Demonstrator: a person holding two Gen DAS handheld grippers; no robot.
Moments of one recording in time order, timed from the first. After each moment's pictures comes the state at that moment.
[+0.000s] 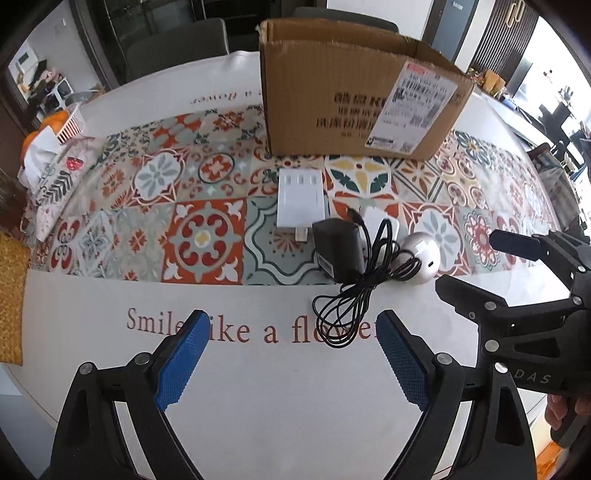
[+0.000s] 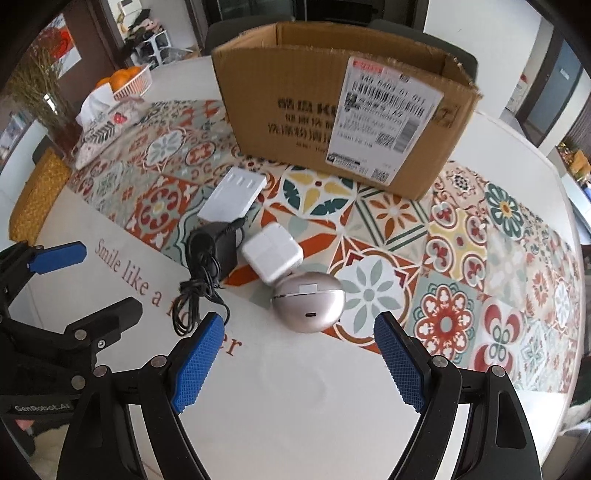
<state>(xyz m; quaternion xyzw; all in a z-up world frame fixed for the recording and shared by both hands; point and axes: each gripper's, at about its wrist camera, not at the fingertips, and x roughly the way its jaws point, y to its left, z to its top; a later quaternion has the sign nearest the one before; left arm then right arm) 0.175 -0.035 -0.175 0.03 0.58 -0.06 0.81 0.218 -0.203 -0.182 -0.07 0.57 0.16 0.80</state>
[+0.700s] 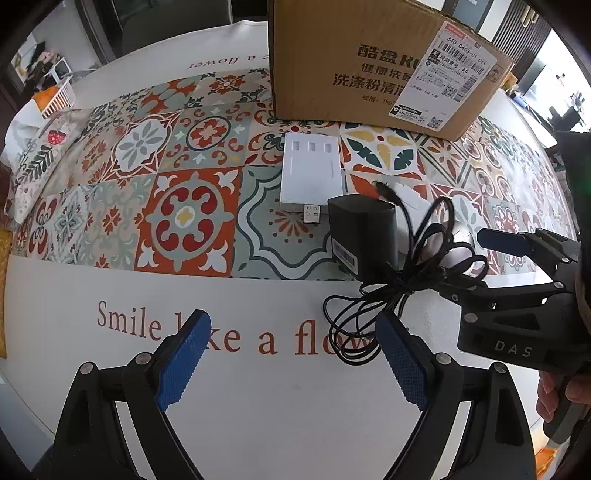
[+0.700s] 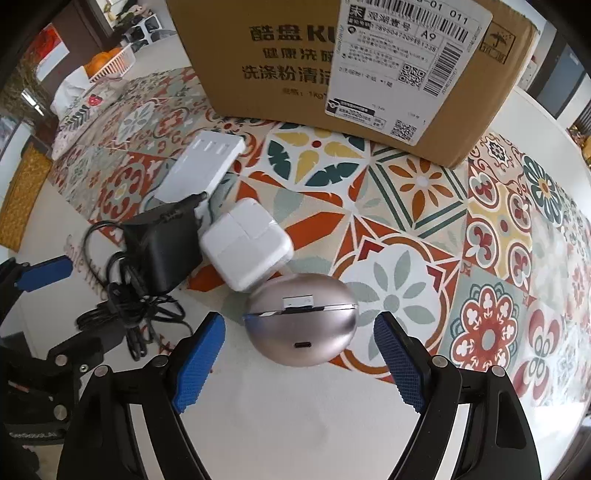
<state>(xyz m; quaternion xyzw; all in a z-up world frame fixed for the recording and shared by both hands) 0.192 -0.030 -0.223 0.01 0.61 -0.05 0.79 0.251 -0.198 -0.249 -0.05 0.61 0.15 0.77</state>
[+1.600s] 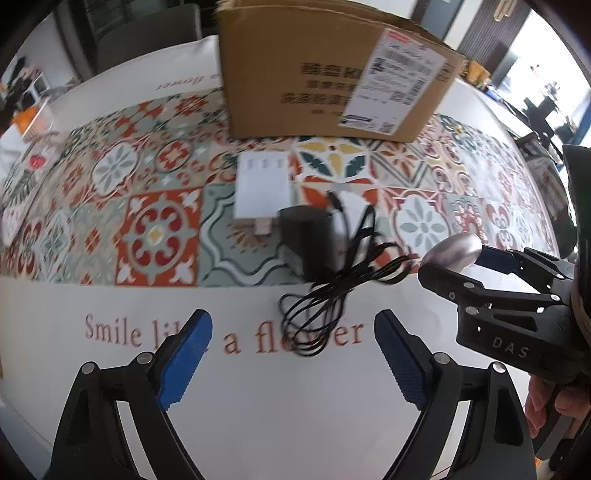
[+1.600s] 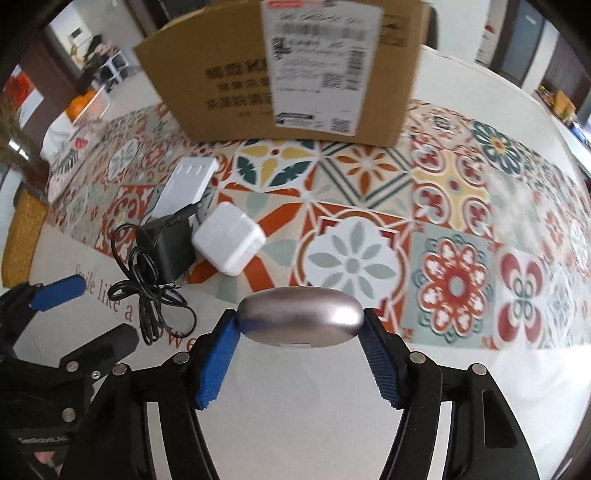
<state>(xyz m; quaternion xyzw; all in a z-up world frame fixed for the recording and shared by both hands) 0.185 -0.053 -0.201 0.02 0.59 -0.11 0.80 0.224 -0.232 -0.221 0.02 0.60 0.10 0.79</state>
